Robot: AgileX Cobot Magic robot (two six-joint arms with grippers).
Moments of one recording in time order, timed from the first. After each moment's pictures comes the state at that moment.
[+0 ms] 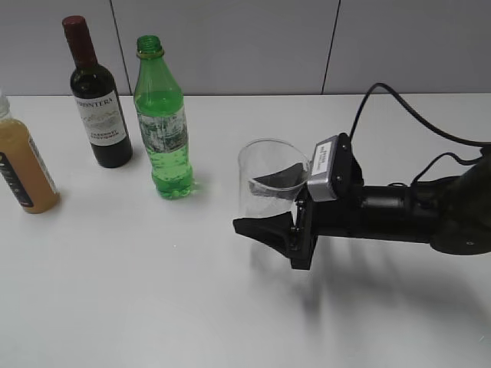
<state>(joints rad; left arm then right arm) -0.04 -0.01 -0.50 0.05 1.04 -0.05 0.36 2.11 -0.75 -1.01 -1.20 0.25</state>
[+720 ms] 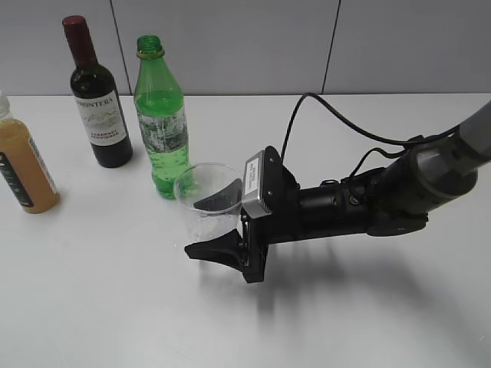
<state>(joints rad) -0.04 -0.01 -0.50 0.05 1.04 -0.05 0.50 2.24 -0.97 -1.13 -1.10 0.36</state>
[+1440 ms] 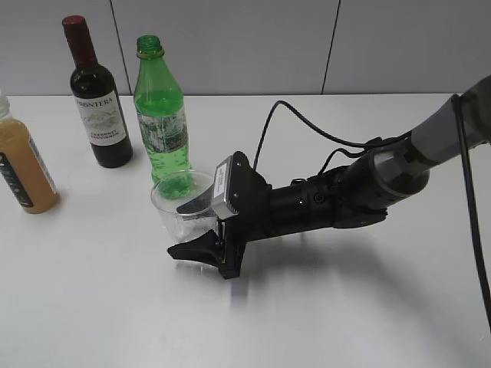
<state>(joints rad) -0.04 -0.01 -0.50 0.05 1.04 -0.05 0.55 2.34 -1.14 -1.16 -1.02 0.43</state>
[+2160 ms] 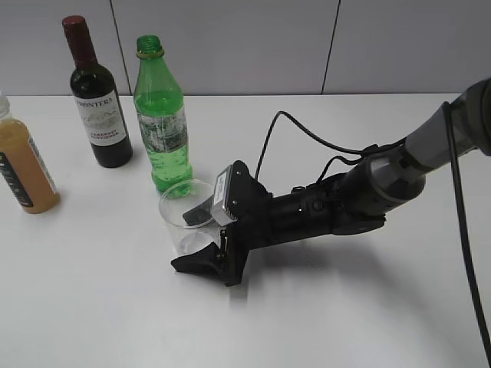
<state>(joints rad) -0.04 -0.01 -0.50 0.05 1.04 -0.05 0.55 2.37 -1.13 -1.16 -0.98 0.46</state>
